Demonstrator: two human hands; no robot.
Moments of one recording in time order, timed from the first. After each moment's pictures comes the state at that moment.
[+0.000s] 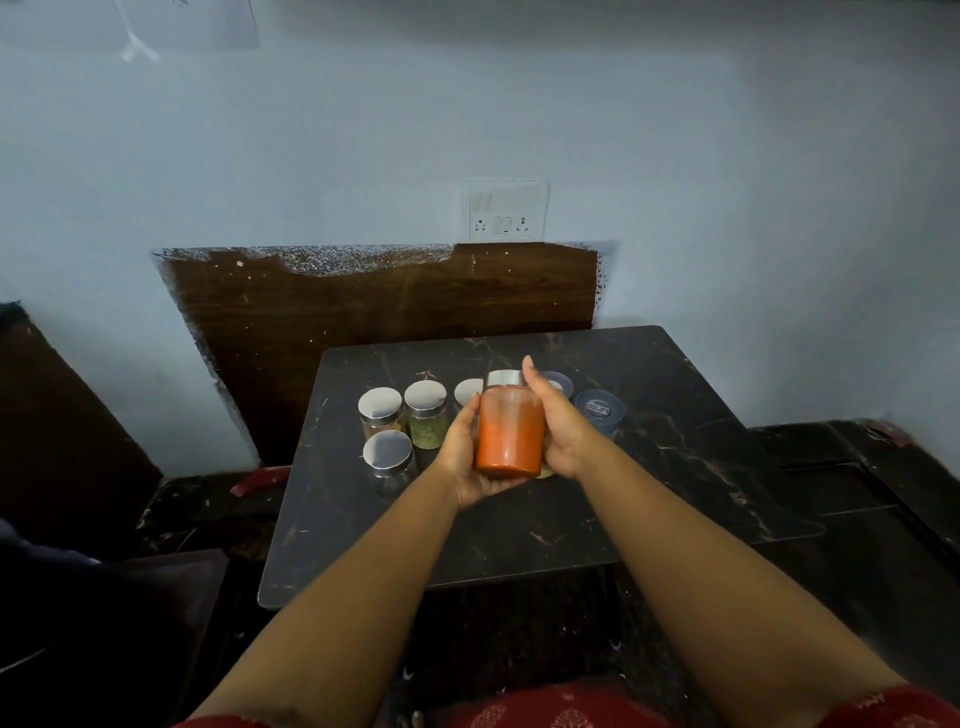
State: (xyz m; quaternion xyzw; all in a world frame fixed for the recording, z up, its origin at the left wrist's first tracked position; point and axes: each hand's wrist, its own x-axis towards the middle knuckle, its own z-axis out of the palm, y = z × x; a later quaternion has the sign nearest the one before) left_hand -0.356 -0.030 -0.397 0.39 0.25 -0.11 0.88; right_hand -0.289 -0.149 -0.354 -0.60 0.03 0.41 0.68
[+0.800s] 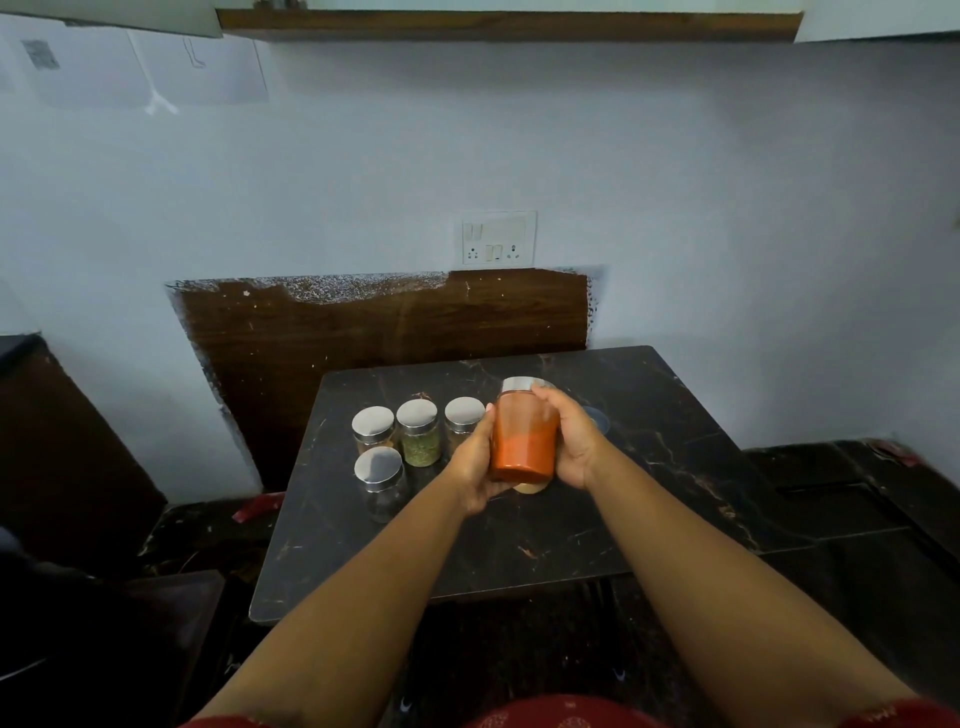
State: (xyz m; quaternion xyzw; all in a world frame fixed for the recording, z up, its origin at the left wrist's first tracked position) left_hand -0.356 -0.071 -0.380 0.51 0.22 -0.06 0.83; right_hand -0.283 -0.192 -0.356 -0.59 0.05 0.36 0.72
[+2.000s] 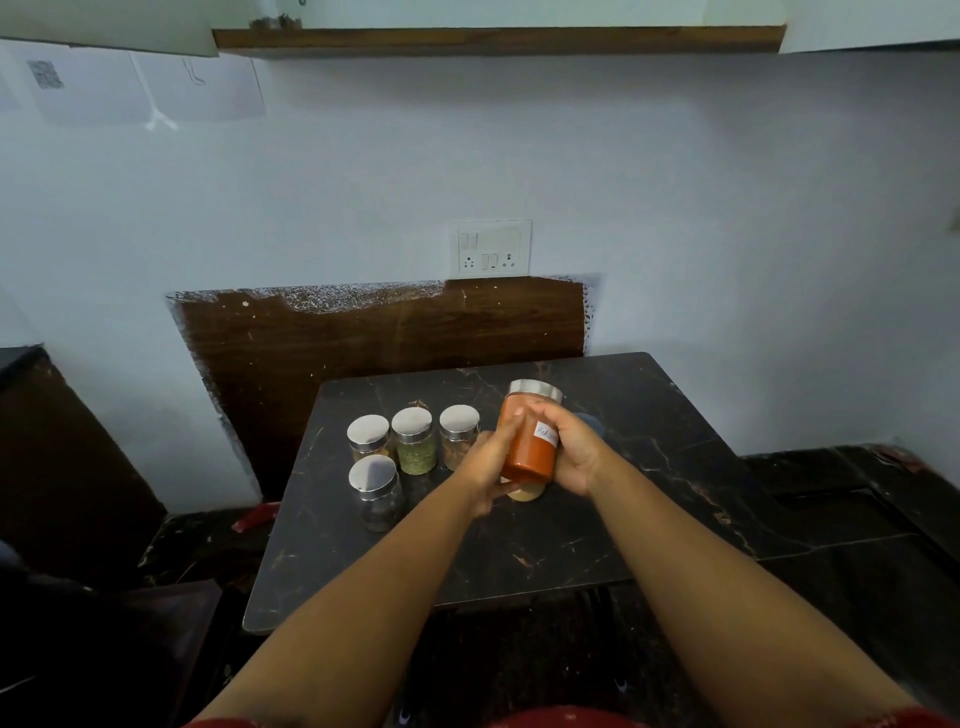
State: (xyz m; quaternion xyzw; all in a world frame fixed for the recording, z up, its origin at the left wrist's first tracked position) left_hand -0.342 -0.092 -0.377 0.59 0.22 -0.04 0.77; right_hand -0.276 -0.205 -0.358 -0.57 0.04 0.36 0.74
